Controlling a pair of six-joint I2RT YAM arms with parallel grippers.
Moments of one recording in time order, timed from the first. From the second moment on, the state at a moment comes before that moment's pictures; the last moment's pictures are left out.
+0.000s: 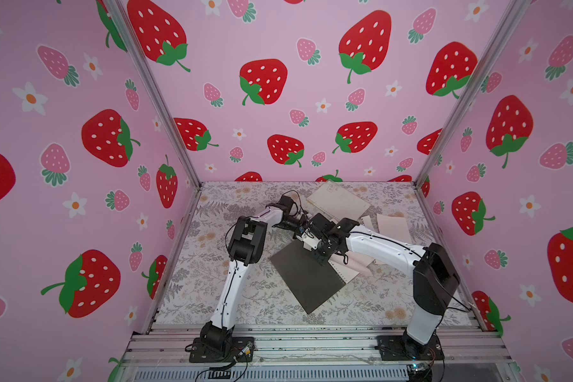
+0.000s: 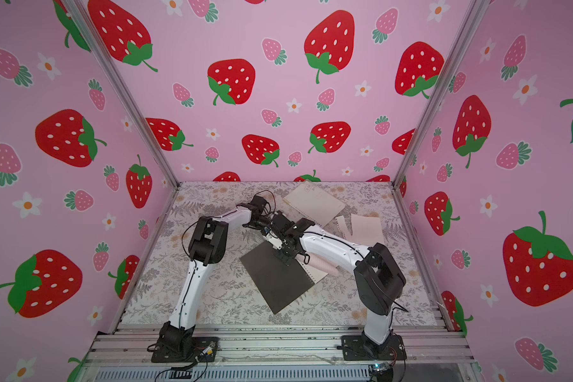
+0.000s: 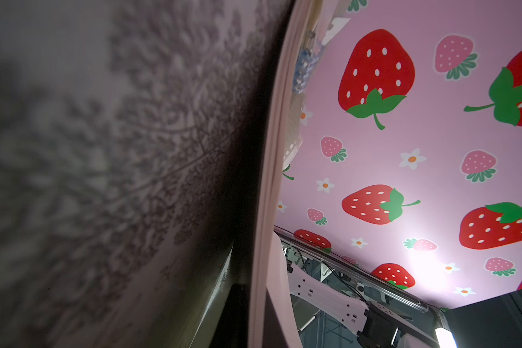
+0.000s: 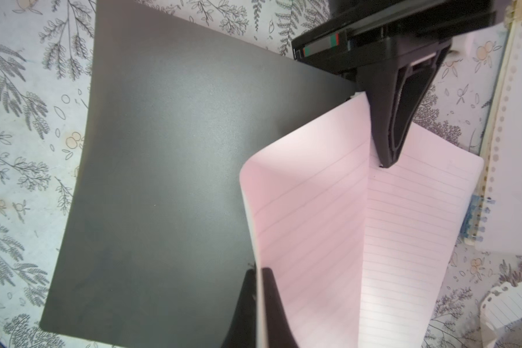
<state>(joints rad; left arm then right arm) -0.34 2.61 2.02 -0.72 1.31 -0.55 0.87 1.79 1.43 -0.97 0.14 -0.15</state>
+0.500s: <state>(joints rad) -0.21 2.63 2.09 -0.73 1.23 -0.60 0.87 1.80 1.41 -1.12 0.13 -0.09</state>
